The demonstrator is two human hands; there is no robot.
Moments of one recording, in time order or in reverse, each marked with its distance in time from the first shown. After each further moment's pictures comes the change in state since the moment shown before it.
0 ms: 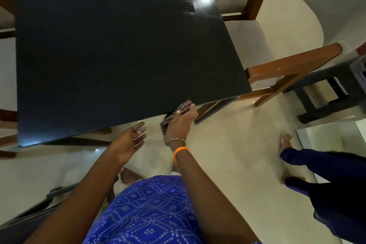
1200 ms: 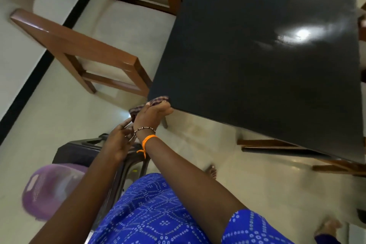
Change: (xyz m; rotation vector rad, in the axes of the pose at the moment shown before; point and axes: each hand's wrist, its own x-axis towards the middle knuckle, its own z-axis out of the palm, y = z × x) left_hand -0.078 -0.057 -0.255 -0.536 0.488 0.146; right_hand -0.255 -0.071 0.212 -0.182 -0.656 -0.024
